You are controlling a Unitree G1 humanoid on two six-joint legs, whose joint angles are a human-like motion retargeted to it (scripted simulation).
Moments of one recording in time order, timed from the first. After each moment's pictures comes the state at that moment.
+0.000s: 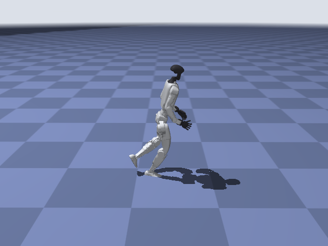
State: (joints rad) left arm 0.13 0.21 -0.16 0.43 0.42 -0.27 -0.12; right arm 0.15 -0.06 -0.04 0.65 -0.14 -0.55 0.11; waist 0.01 -0.12 -0.13; left_leg -0.22 0.04 0.49 1.00 0.02 0.08; right_leg -0.39 -0.18 -0.36 0.52 -0.51 -0.01
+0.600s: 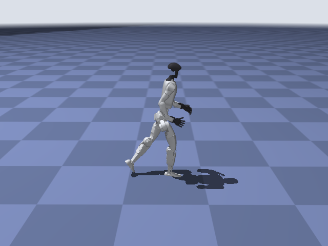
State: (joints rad) left arm 0.07 0.28 -0.26 0.24 0.12 -0.42 -0.27; right arm 0.37 -0.08 -0.01 0.61 -0.08 -0.74 0.22; waist -0.17 -0.11 -0.12; left_leg 0.13 -0.09 0.38 0.32 0.29 0.06; right_leg -0.57 -0.17 -0.41 0.32 -0.19 -0.04
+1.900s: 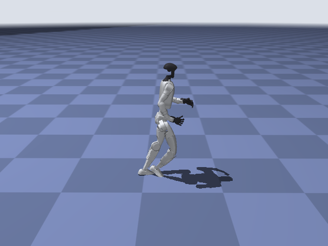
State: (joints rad) left arm -0.15 0.39 -0.34 0.13 -0.06 -0.39 -0.44; right arm 0.40 -0.14 0.01 0.57 0.14 -0.69 0.47; waist -0.03 -0.06 -0.16; left_leg -0.15 -0.13 0.19 0.34 -0.33 0.13; right_leg -0.56 -0.25 -0.55 1.00 -0.14 -0.08
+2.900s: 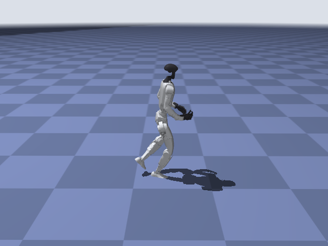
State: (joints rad) left arm 0.20 0.31 -0.13 0.28 0.25 -0.38 -0.30; right arm 0.04 -0.08 0.11 0.56 0.20 -0.61 0.48; waist -0.02 -0.25 -0.11; left_leg -0.21 -0.11 0.54 0.92 -0.02 0.19; right_leg -0.47 -0.37 -0.29 0.68 -0.47 -0.02
